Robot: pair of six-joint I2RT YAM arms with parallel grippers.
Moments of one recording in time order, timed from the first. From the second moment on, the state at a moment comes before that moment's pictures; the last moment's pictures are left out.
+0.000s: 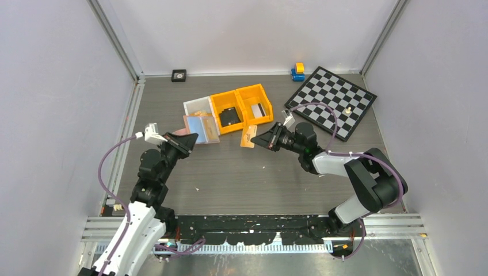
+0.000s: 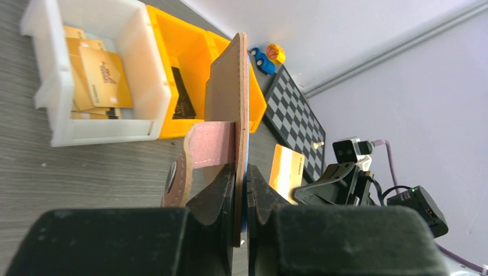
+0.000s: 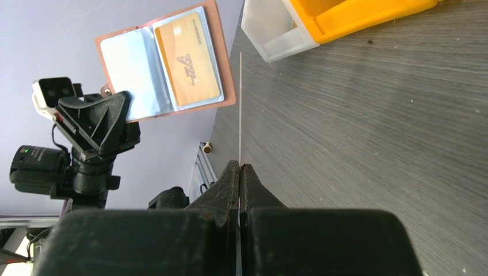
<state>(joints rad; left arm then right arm) -0.24 0.55 0.36 0.16 0.08 -0.86 0.50 1.52 0.53 0.83 -0.54 1.06</state>
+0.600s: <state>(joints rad) -0.24 0.20 0.48 -0.15 -0.15 -0.75 0.65 1.78 1.02 0.45 -0.49 0.88</state>
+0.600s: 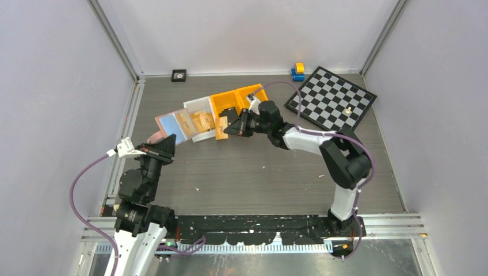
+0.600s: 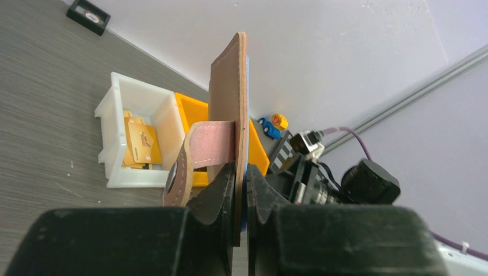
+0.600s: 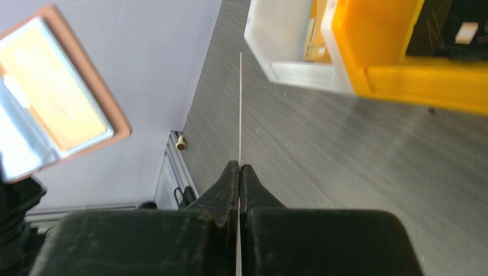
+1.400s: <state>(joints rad) -0.24 0.19 0.49 -0.17 -0.13 -0.76 0.72 2.44 2.04 -0.12 -0.43 0.67</state>
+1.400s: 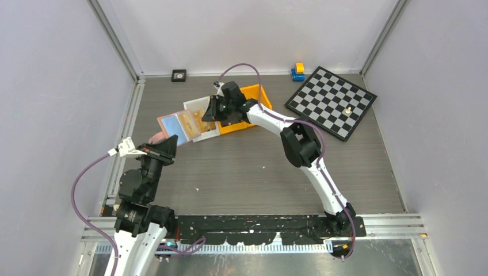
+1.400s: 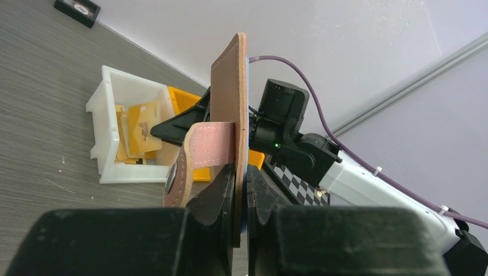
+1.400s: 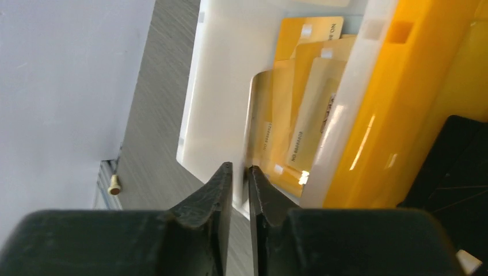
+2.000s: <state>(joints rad) -0.24 0.26 0.42 -0.04 -0.04 -0.83 0.71 1.91 1.52 -0.21 -0.31 0.58</state>
